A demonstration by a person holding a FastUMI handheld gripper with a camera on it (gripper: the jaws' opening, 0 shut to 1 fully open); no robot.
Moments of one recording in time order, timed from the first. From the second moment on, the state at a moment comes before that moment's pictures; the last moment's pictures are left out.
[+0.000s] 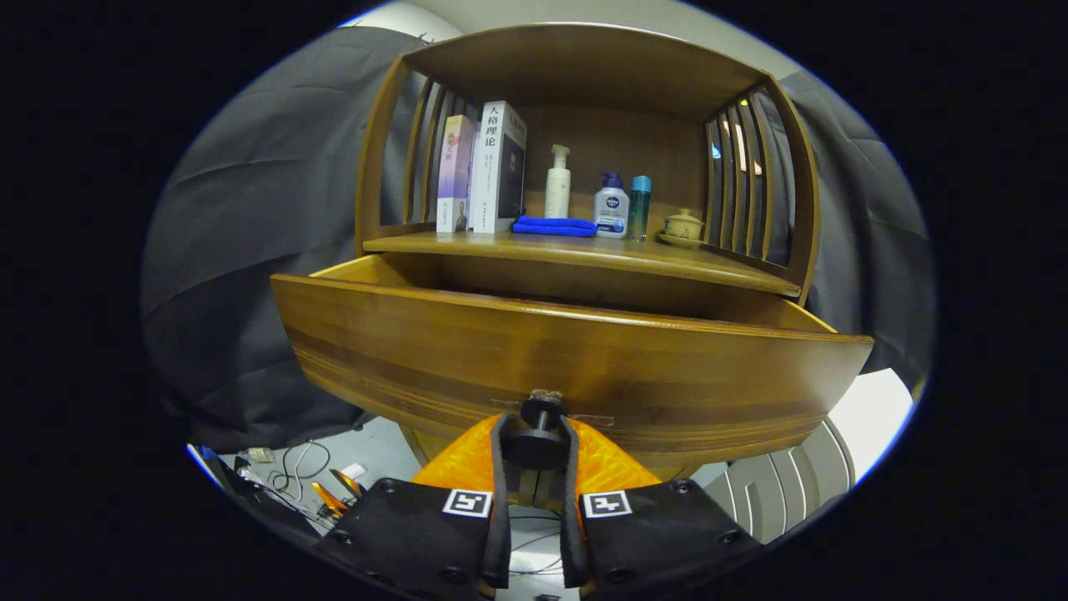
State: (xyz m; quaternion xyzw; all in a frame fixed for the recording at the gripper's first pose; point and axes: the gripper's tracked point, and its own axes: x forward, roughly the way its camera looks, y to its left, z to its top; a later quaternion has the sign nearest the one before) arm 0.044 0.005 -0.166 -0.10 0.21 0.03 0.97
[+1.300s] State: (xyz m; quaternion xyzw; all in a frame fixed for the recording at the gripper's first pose) arm -0.025 0.020 -0.162 -0.08 0.19 0.12 0.97
